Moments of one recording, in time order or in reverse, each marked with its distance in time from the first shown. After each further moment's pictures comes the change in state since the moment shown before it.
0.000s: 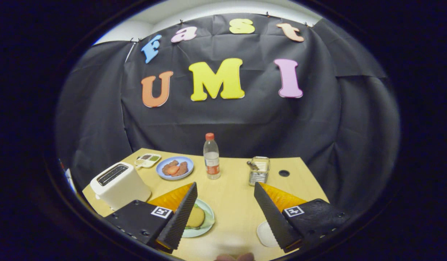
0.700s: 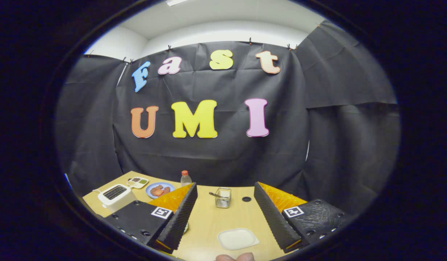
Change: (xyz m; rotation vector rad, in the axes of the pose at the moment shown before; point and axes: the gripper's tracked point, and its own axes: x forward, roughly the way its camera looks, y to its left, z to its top) arm -0.133 -0.101 0.108 -0.003 -0.198 -0.129
